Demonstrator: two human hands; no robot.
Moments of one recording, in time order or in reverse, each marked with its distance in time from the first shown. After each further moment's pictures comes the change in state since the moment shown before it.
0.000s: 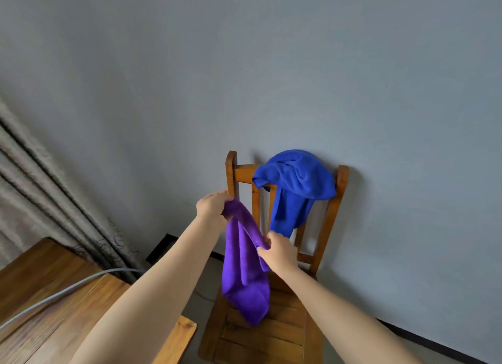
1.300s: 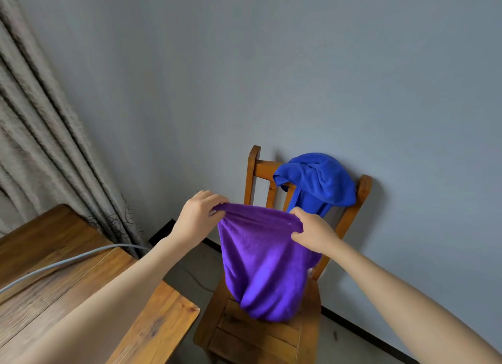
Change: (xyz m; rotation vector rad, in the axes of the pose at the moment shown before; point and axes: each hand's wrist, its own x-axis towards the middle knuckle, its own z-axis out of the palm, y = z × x) left_hand -0.010 -0.022 -0.112 1.005 -0.075 1.318; right_hand 0.005 -0.014 -0.082 -0.078 -0.224 -0.300
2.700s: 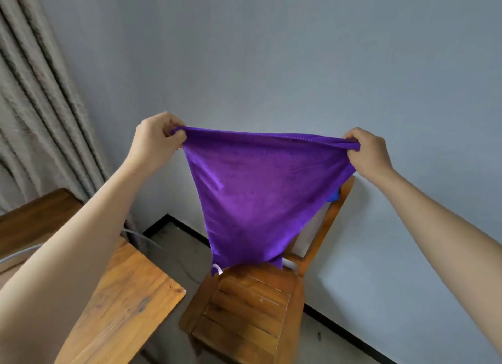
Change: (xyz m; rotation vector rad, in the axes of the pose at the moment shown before) left_hand 0.050 0.021 -0.094 -0.260 0.307 -0.371; right_hand -0.010 0.006 -0.158 -0.056 0.662 -0.031
